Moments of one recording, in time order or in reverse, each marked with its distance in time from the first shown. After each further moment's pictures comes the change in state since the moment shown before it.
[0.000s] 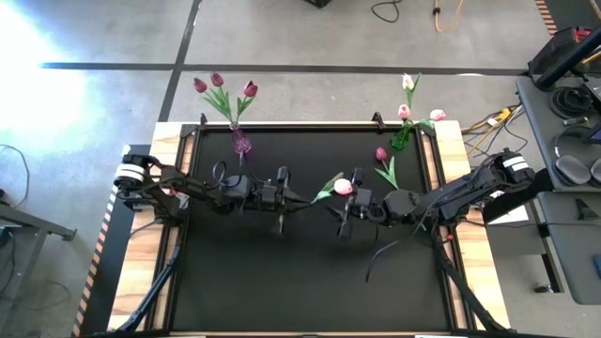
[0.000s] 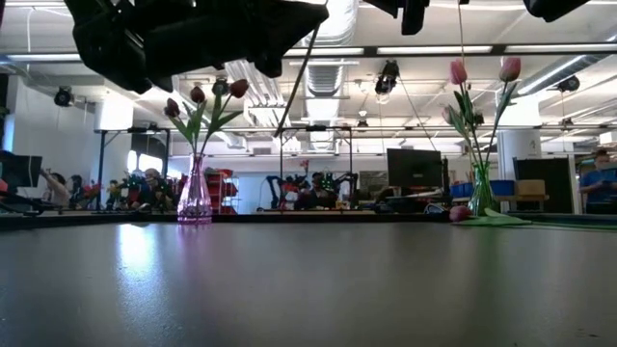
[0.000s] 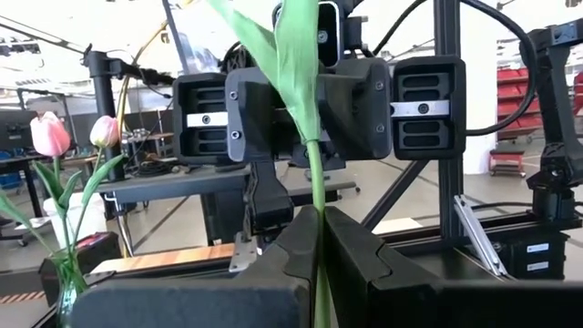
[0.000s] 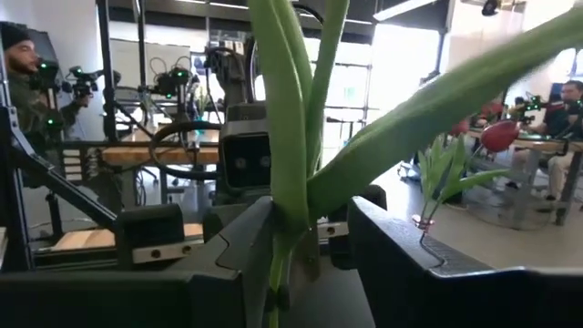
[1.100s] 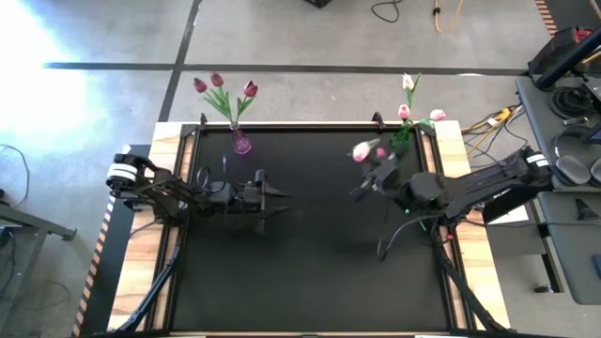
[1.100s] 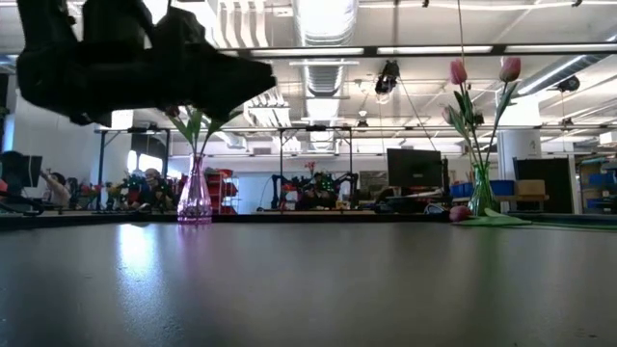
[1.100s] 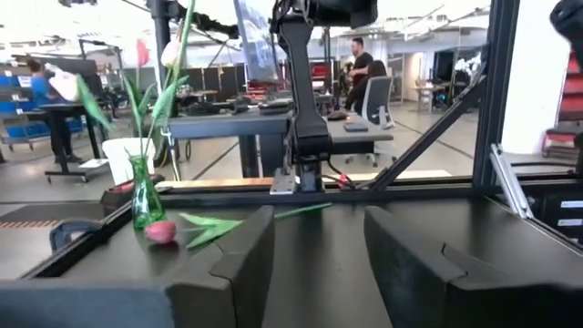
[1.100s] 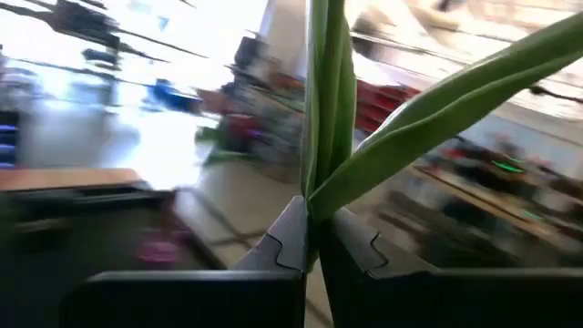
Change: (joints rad) left arm 0.005 -0.065 -0.313 0.146 -0.147 -0.038; right arm -0.011 -0.271 0.119 -0.427 0.531 -0.324
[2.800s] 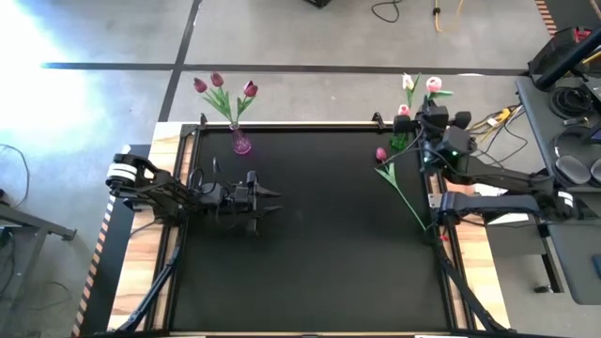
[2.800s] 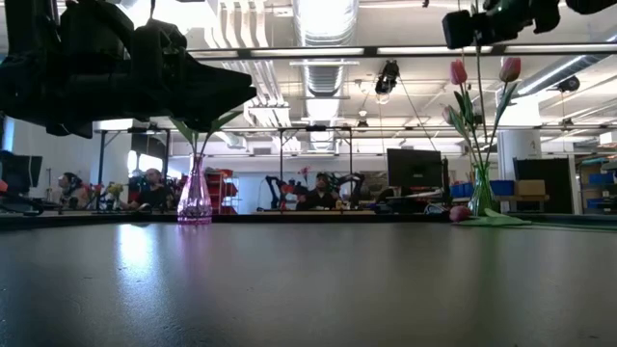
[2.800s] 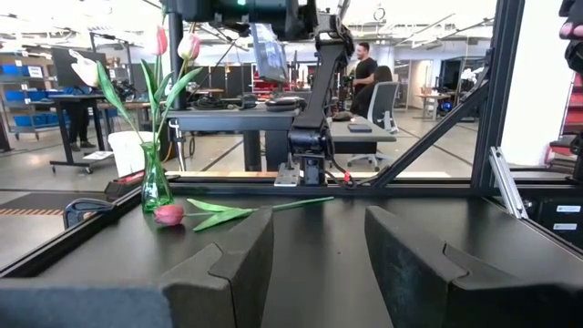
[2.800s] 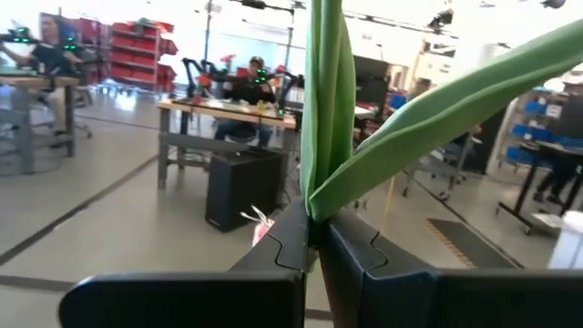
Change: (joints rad) left arm 0.000 0.000 -0.116 0.122 -0.021 -0.042; right arm -0.616 -0.327 -0.174 -0.037 0.167 0.056
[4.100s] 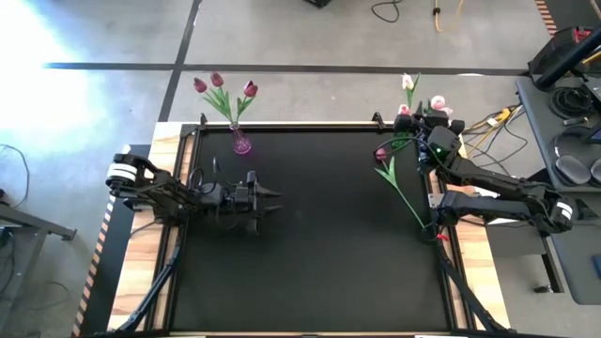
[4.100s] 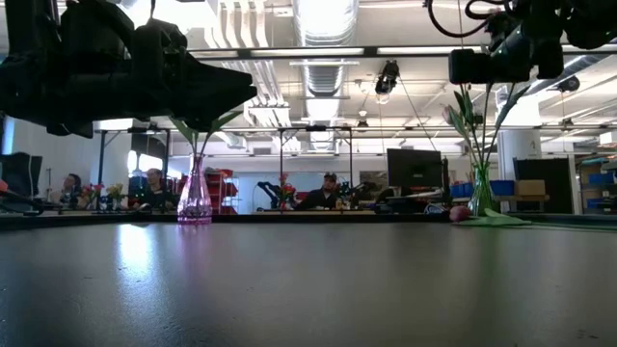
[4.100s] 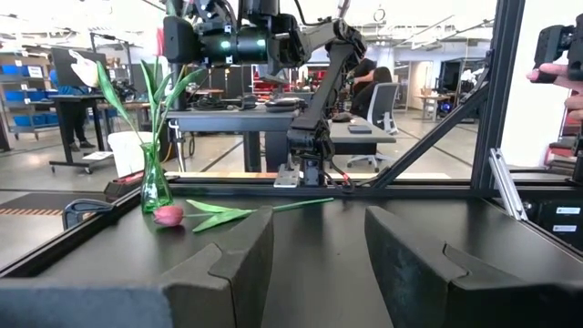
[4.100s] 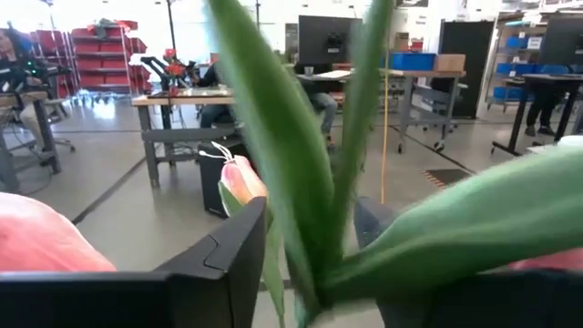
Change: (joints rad) left arm 0.000 0.000 0.003 0.000 0.000 -0.003; right arm -0.208 0.010 -0.174 0.002 -0.111 0.342
